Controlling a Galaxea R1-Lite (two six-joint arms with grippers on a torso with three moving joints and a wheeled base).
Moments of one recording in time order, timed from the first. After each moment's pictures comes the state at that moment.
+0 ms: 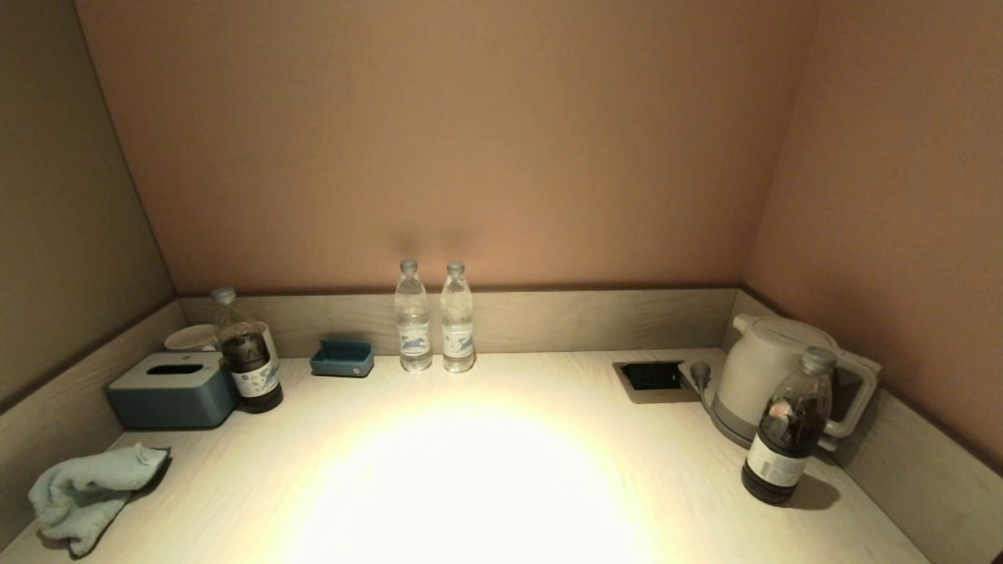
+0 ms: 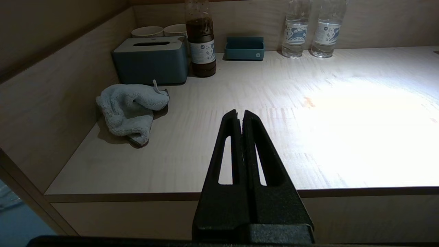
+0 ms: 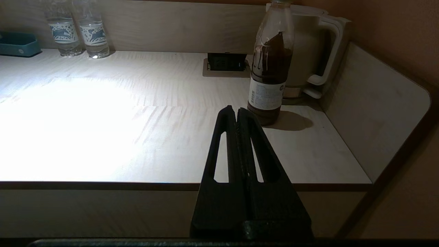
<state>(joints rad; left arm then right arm) 0.01 0.00 0.00 0.01 -0.01 0.01 0.01 0.00 0.00 0.00 0.02 -0.04</state>
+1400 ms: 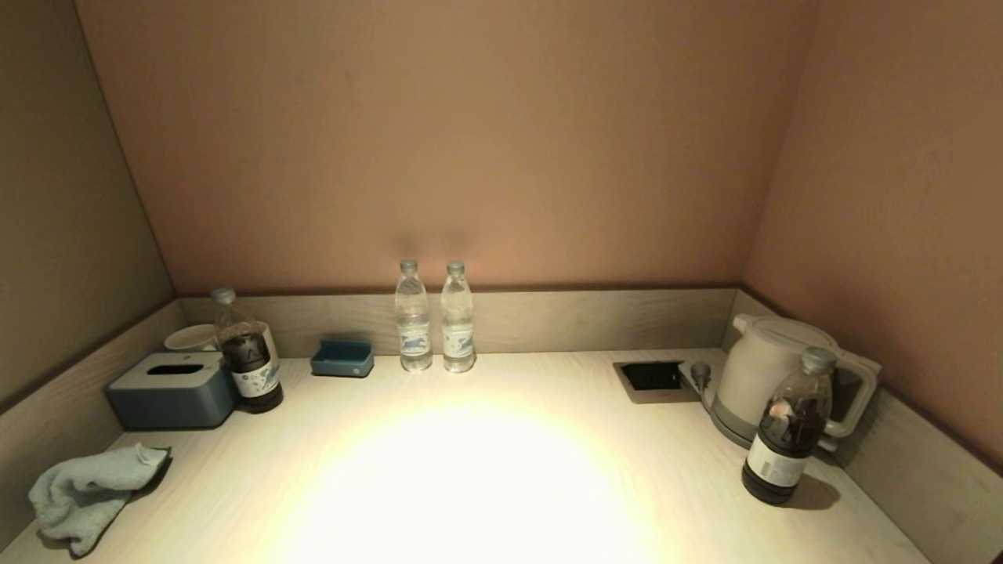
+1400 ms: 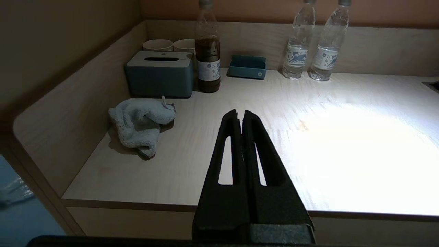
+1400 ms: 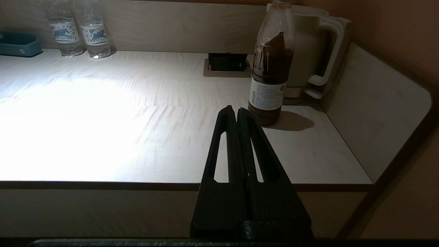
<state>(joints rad) 0.01 0.10 -0.21 0.11 0.02 -0.04 0.01 0.00 0.00 0.00 0.02 -0.04</state>
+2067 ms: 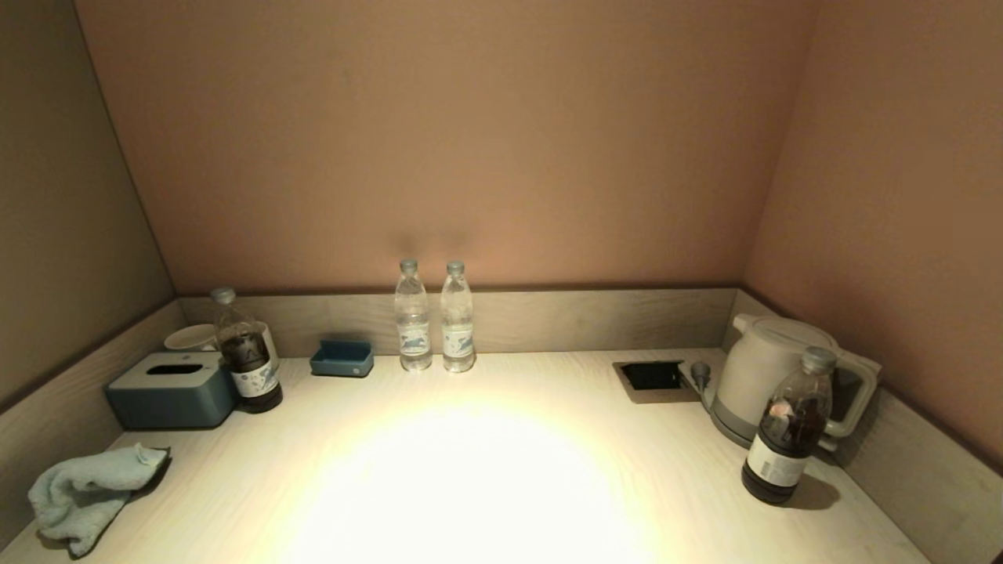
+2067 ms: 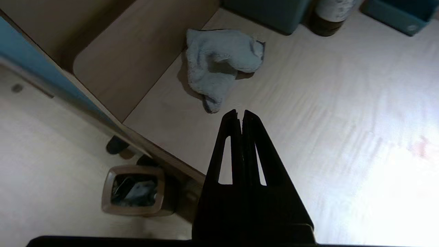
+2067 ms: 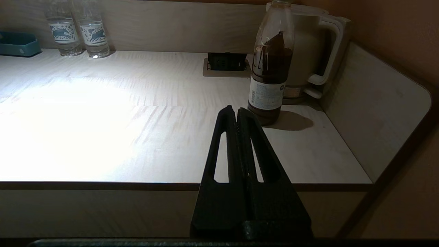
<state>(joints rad) 0.03 0.98 -0.50 0.08 0.42 -0.29 0.01 0.00 0.00 0.00 0.02 -0.04</state>
